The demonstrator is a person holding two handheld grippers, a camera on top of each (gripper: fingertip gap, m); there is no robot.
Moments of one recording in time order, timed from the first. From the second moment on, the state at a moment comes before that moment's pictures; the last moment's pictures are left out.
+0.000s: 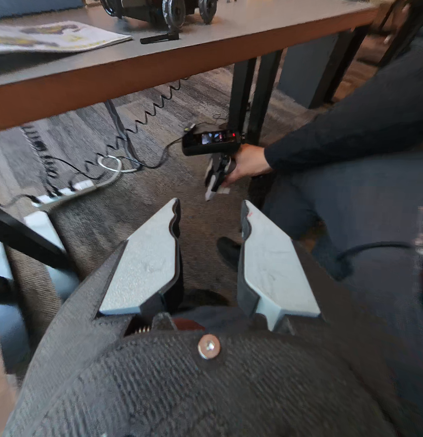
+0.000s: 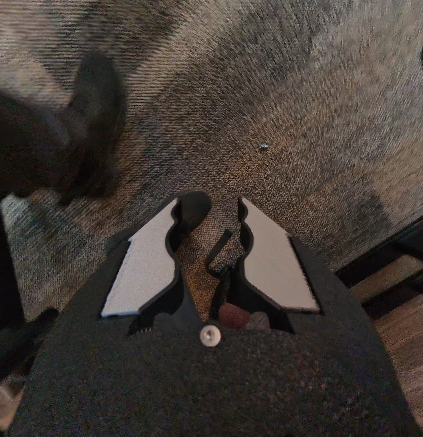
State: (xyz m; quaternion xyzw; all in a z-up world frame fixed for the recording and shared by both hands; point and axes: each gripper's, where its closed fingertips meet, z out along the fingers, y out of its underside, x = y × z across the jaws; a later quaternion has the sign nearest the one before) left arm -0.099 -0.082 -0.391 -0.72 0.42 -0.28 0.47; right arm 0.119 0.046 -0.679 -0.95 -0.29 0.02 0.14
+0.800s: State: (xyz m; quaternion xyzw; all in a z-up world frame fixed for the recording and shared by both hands) left arm -0.161 0.035 -0.483 -0.74 0.37 -0.14 0.55; right arm 0.214 0.186 -1.011 -1.00 0.00 -0.01 0.10
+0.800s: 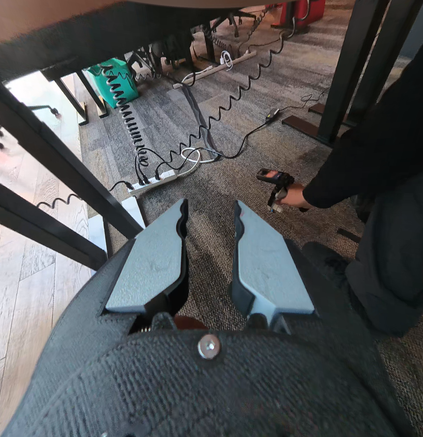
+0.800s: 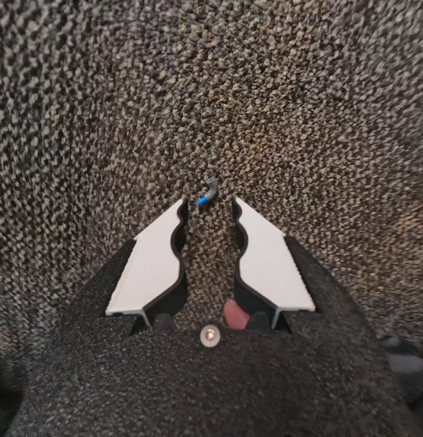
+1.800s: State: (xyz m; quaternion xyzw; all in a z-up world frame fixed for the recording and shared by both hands) left arm -0.142 -0.002 -0.461 -0.69 0.41 -0.31 0.51; right arm -0.064 -0.032 -0.665 -0.81 -0.42 0.41 0.00
